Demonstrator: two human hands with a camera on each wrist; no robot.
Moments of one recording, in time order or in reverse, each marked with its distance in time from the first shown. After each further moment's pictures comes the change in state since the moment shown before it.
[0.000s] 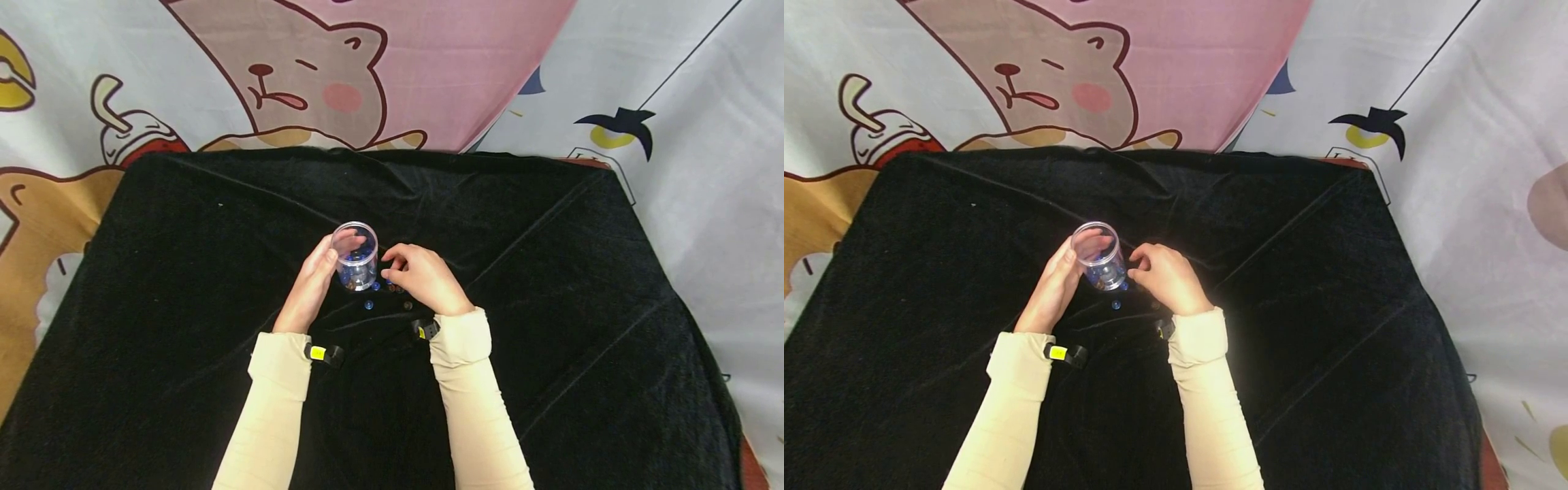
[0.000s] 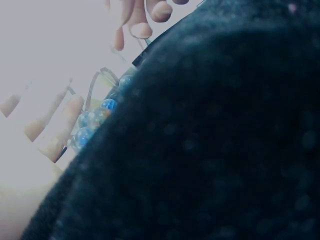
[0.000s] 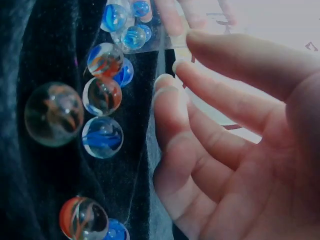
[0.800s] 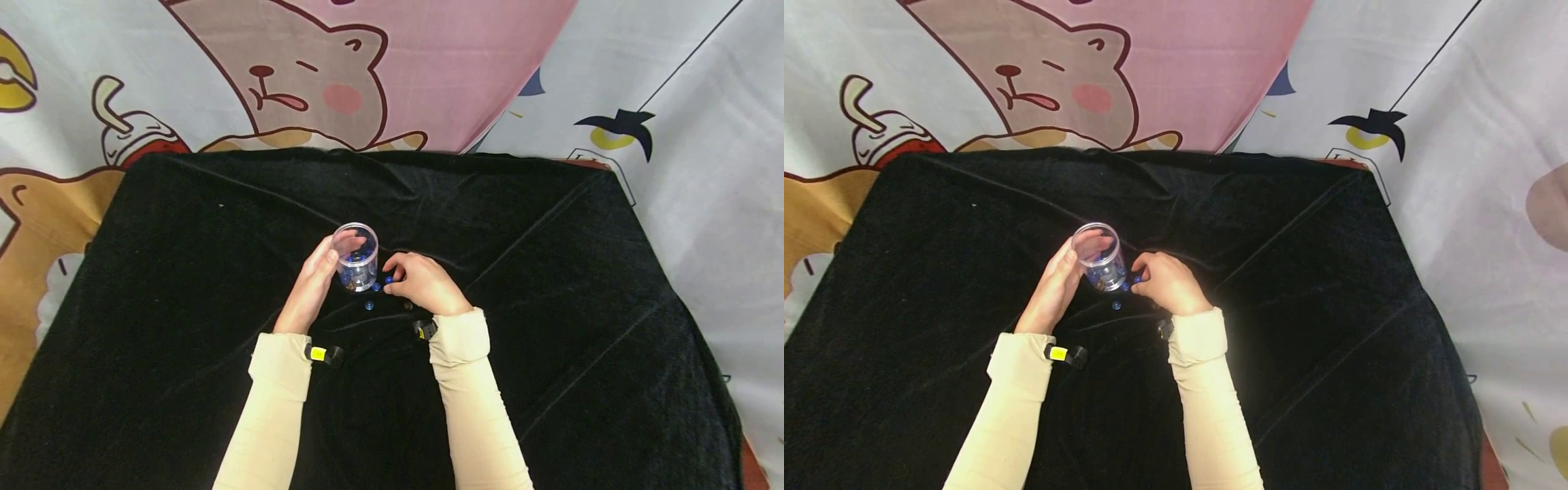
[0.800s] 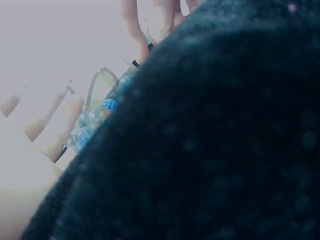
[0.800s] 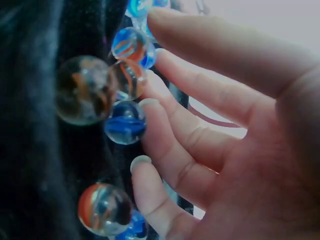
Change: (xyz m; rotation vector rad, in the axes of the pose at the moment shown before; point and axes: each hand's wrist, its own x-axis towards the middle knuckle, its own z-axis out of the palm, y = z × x) left_hand 0.000 0.000 0.000 0.001 -0.012 0.008; right_hand 0.000 0.005 0.005 -0.103 -0.123 0.056
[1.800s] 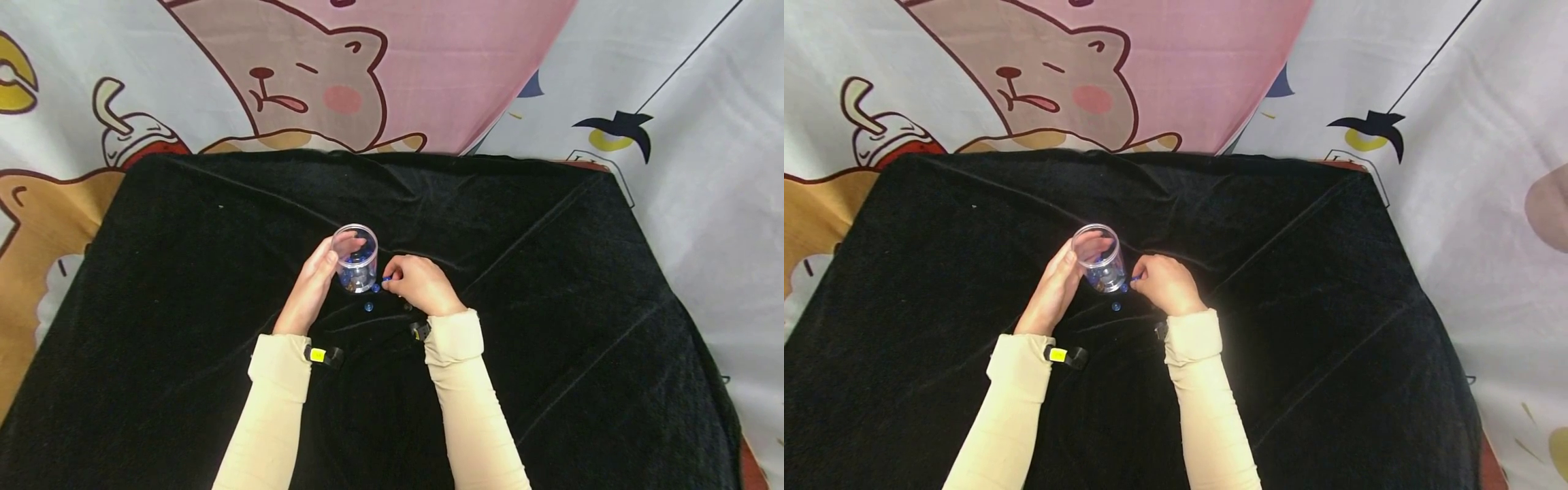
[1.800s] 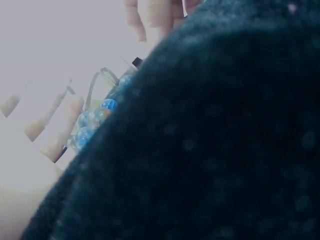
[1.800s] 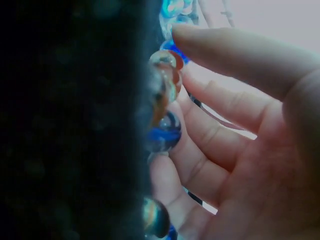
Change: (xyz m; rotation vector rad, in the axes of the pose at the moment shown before) left_hand 0.000 -0.012 -0.003 -0.017 0.022 -0.006; right_hand 0.004 0.001 0.008 -0.038 0.088 0.020
